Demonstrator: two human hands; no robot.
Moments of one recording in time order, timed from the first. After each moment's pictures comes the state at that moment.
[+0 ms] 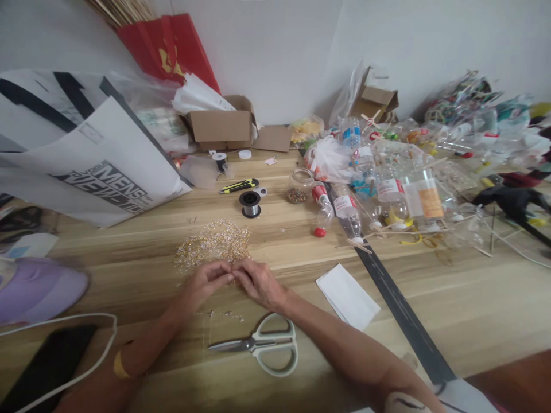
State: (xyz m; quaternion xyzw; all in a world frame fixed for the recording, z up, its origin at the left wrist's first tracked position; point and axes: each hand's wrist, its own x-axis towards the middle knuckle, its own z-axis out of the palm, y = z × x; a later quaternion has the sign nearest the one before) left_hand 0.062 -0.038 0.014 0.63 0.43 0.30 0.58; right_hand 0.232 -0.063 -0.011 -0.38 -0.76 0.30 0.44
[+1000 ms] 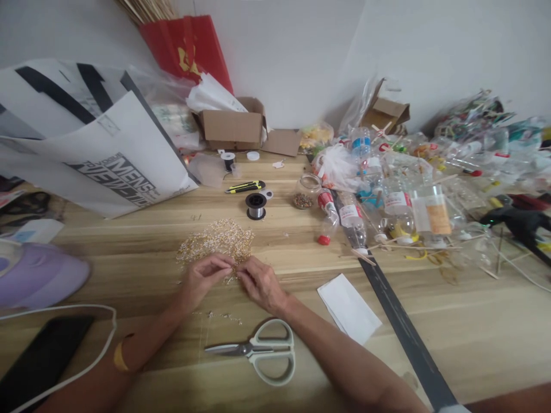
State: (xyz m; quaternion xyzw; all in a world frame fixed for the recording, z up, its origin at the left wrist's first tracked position) left_hand 0.057 -0.036 0.006 0.61 0.41 0.45 0.50; right_hand 0.232 -0.057 -0.015 -0.37 -0.78 0.25 0.44
